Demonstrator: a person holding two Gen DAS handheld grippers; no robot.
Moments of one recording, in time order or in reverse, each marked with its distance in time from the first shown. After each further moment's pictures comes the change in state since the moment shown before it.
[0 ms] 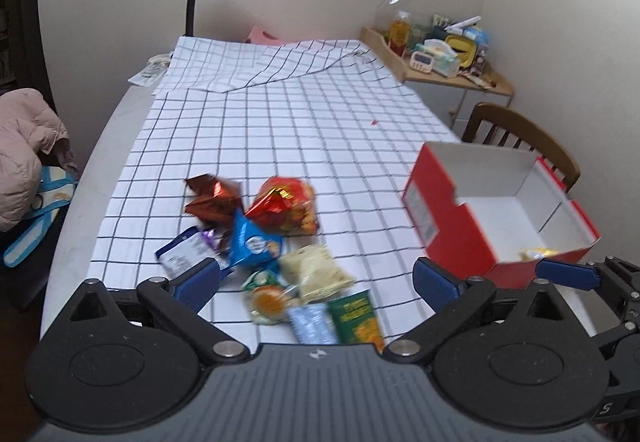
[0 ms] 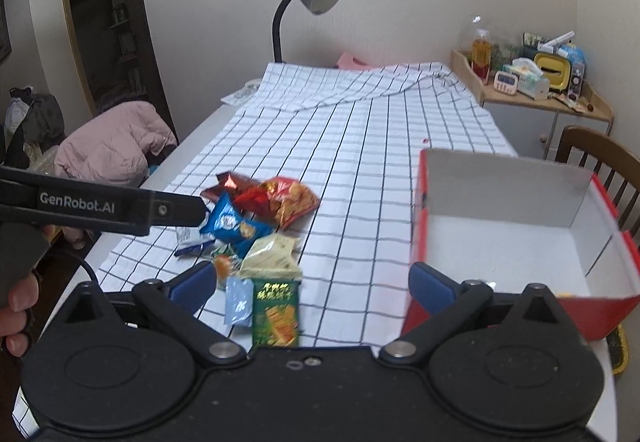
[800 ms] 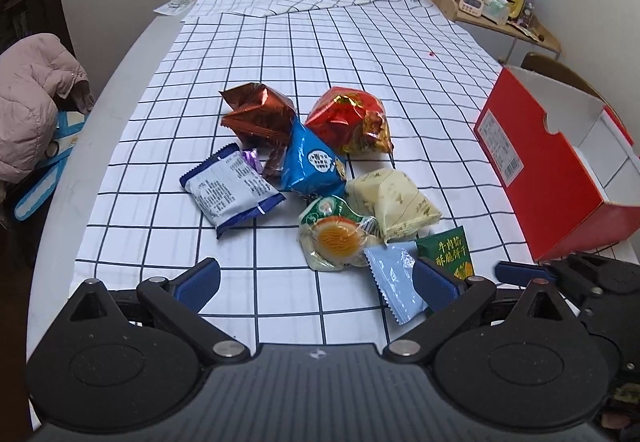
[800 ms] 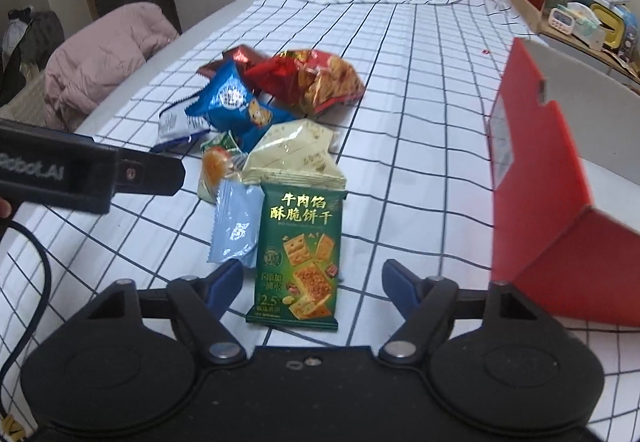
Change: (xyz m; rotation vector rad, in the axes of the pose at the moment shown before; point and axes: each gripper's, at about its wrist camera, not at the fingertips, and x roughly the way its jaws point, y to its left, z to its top) left arm 0.067 0.042 -0.042 -0.032 0.151 0.072; right arm 0.126 0.031 -0.046 -0.096 0.241 0.023
